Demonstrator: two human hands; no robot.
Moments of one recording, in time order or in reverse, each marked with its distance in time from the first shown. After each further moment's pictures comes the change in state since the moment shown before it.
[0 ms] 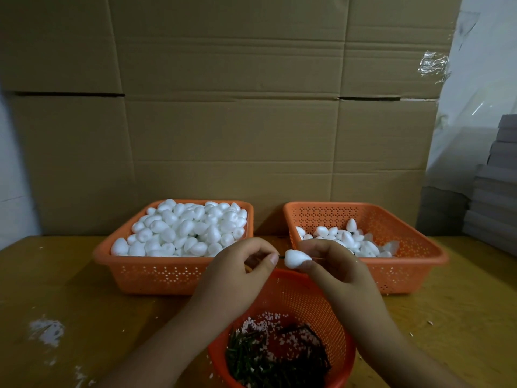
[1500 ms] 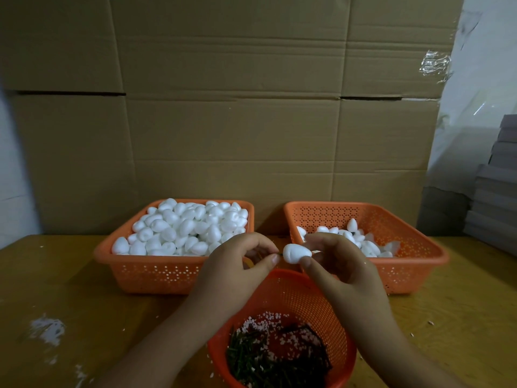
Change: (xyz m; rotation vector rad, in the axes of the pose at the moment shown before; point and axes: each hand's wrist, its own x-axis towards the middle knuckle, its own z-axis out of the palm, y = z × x) left_hand 0.002 0.000 -0.005 0.031 0.029 0.020; right_hand -0.003 0.000 0.000 -0.099 0.065 -0.201
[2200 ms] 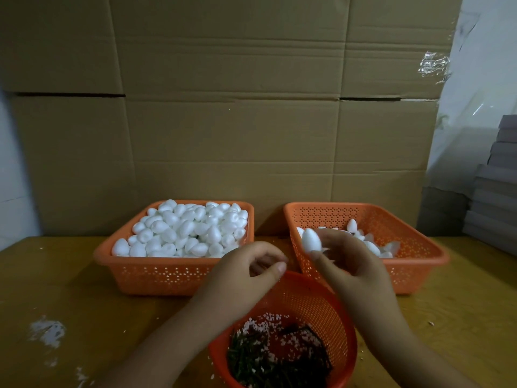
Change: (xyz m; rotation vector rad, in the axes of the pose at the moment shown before) left_hand -0.003 0.004 0.000 -0.080 -0.157 -0.062; right_hand 0.008 0.003 -0.007 -0.030 0.029 0.002
